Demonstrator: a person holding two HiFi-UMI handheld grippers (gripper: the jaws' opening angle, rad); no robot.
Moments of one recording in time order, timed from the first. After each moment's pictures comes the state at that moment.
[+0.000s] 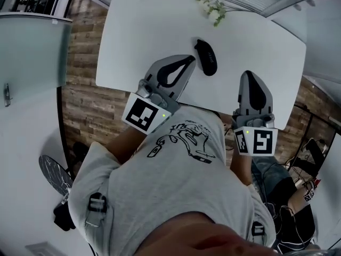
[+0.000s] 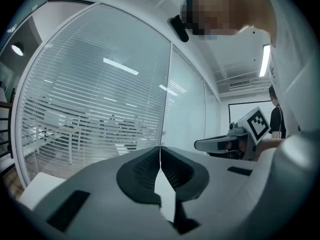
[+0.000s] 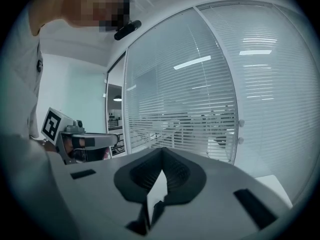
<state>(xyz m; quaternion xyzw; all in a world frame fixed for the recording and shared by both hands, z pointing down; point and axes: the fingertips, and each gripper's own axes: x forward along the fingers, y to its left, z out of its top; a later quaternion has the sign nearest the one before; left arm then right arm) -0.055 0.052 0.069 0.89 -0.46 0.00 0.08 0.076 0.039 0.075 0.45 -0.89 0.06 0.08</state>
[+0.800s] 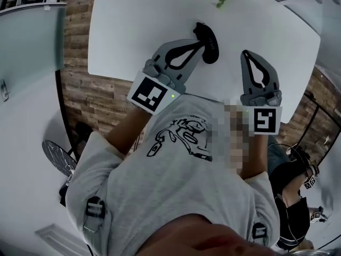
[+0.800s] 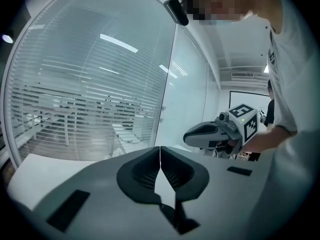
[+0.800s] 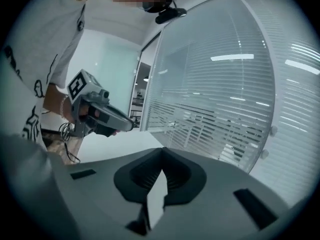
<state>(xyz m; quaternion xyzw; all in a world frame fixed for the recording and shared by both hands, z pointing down) -0.019 0.006 0.155 0.89 -0.43 0.07 0.15 0.070 -0.014 0.153 0.32 -0.92 -0.05 0.20</state>
